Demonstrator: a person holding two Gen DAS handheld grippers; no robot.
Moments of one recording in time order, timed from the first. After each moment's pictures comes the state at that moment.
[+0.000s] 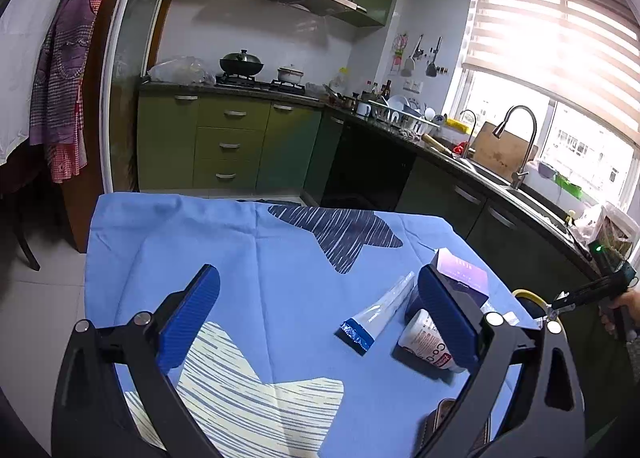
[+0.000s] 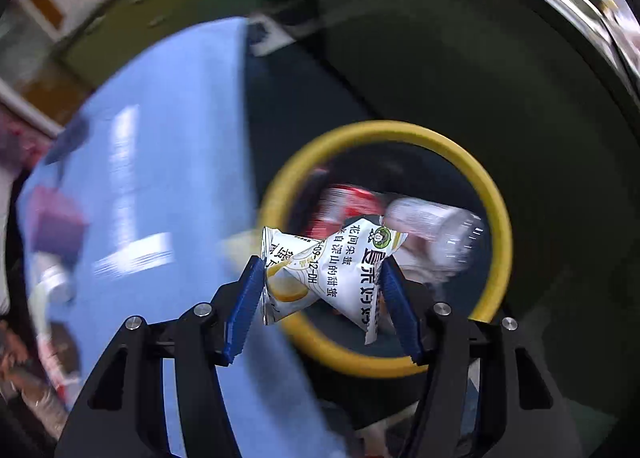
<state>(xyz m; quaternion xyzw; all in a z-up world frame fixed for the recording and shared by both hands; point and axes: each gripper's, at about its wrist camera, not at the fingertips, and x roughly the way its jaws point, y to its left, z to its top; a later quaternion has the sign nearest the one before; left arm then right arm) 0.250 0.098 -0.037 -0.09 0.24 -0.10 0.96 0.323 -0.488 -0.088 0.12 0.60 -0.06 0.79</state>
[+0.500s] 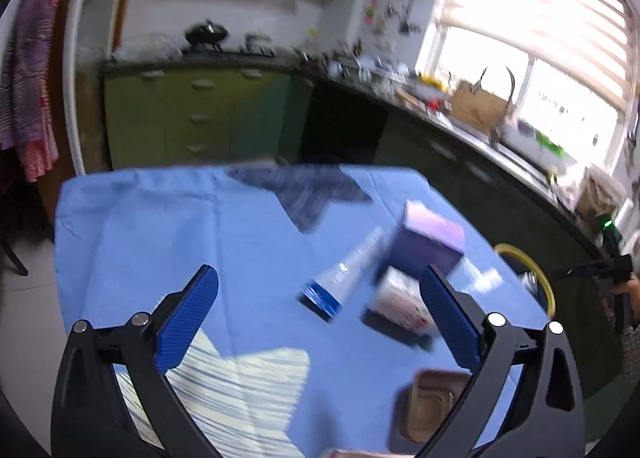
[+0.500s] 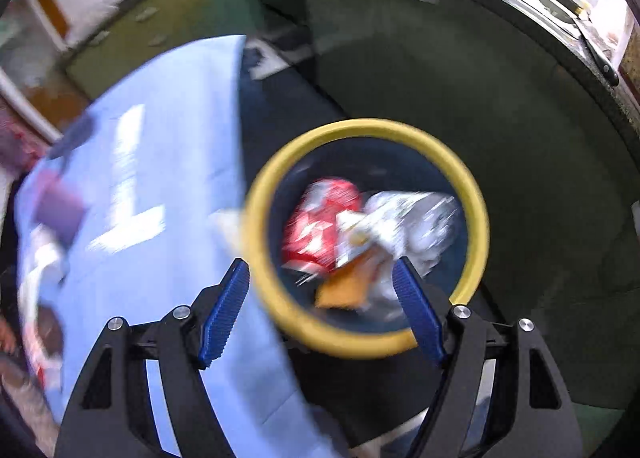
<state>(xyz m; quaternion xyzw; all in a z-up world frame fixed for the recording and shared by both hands) 0.257 0.059 -0.045 -0.05 0.32 -0.15 0.93 0.242 -0.474 -0.056 0.12 0.54 -0.01 0.84</state>
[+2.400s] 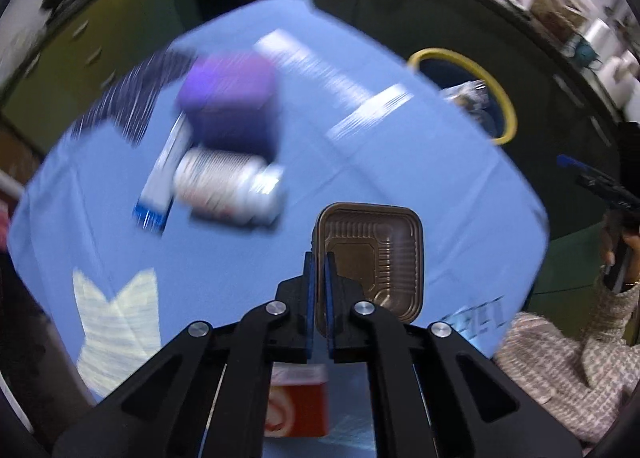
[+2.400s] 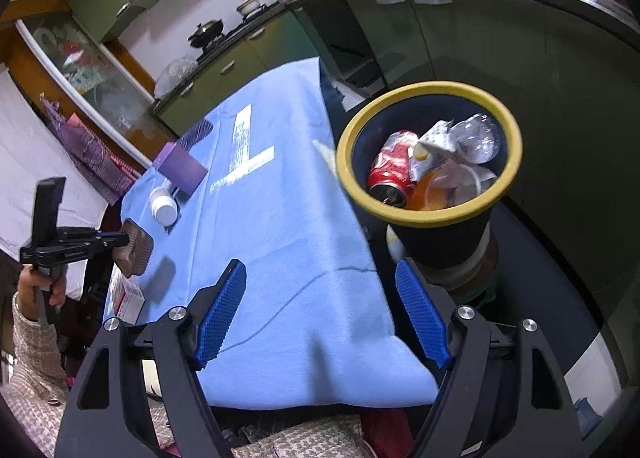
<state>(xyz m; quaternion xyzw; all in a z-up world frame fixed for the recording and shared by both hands) 0.233 -0.115 -0.036 0.17 0.55 -0.27 0.78 0.101 -0.478 -0.070 0.25 0.42 0.08 0.87</state>
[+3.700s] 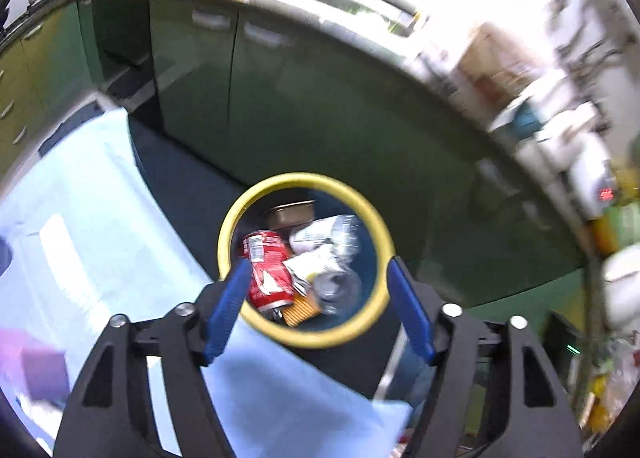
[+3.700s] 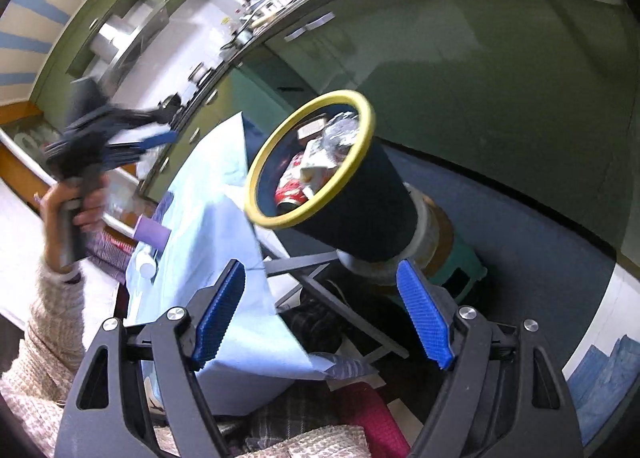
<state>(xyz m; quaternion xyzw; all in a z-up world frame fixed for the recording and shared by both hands) 0.306 -0.361 0.002 0.06 0.50 -0.40 0.77 0.022 -0.586 -0.113 0.37 0.38 0.03 0.85</state>
